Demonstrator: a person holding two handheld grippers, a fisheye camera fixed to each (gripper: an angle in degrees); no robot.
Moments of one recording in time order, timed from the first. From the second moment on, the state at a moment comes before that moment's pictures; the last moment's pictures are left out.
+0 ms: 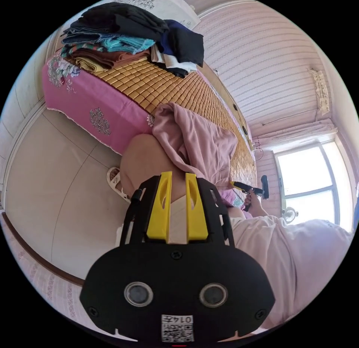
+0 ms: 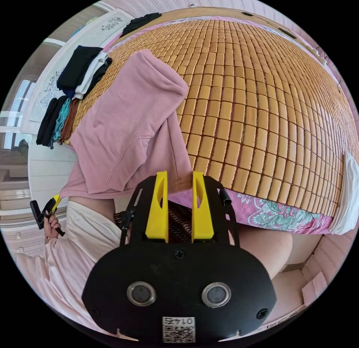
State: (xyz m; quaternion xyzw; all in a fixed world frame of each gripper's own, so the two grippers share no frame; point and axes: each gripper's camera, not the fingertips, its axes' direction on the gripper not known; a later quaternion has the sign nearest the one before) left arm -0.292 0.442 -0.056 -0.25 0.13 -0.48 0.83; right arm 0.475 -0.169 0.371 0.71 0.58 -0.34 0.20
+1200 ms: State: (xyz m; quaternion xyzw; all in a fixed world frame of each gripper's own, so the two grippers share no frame) left arm -0.217 0.282 -0.067 -0.17 0.13 -0.32 0.92; right arm 0.681 0.036 0.261 0.49 0.33 -0.77 0.24
